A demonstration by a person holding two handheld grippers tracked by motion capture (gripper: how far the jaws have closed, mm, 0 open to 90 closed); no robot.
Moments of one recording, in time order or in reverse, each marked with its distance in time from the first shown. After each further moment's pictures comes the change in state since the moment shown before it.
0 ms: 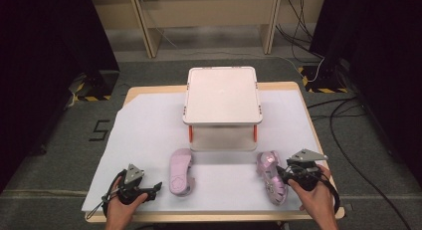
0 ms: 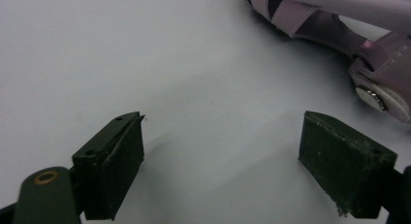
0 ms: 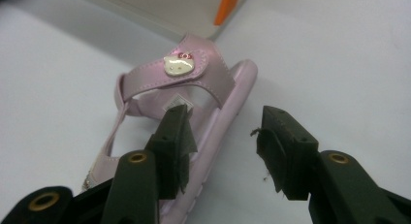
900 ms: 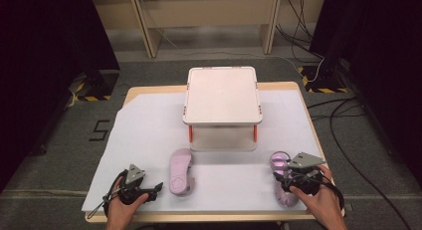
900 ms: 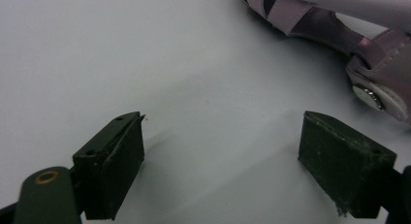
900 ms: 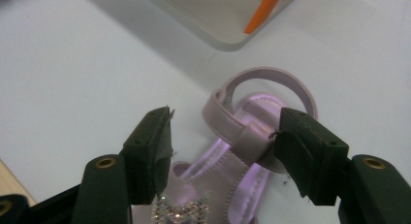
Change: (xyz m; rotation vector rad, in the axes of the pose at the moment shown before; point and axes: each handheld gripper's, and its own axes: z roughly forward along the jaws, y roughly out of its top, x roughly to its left) left arm -0.002 0.000 0.002 0.007 -0.007 0.008; right arm 0.004 0.001 -0.006 -0.016 0.072 -0.204
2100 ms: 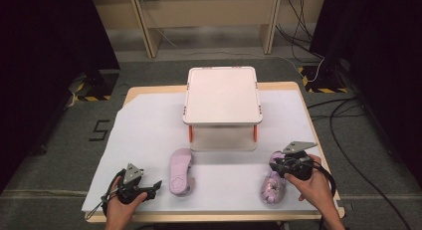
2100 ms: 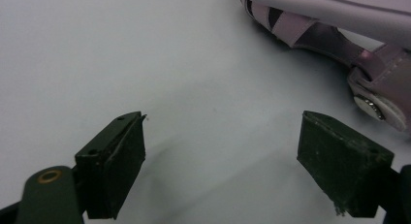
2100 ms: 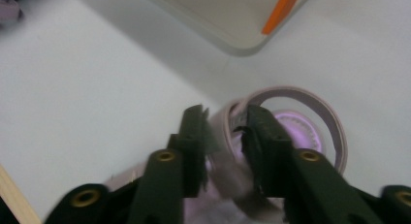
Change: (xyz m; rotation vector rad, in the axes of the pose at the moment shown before) left arm 0.002 0.001 -0.003 -0.031 0.011 -0.012; right arm -0.016 0.019 0.022 0.079 0.116 0.089
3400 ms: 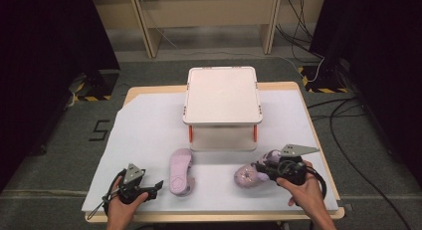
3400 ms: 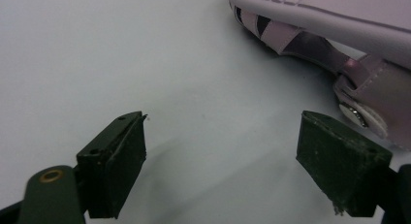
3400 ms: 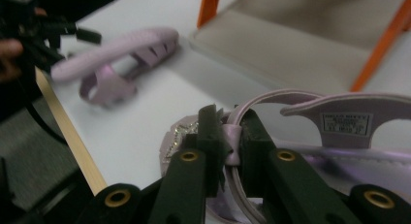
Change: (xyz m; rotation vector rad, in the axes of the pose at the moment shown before) left arm -0.002 0.001 0.001 -0.016 -0.026 -0.016; right arm 0.033 0.013 -0.002 -0.245 0.242 0.113
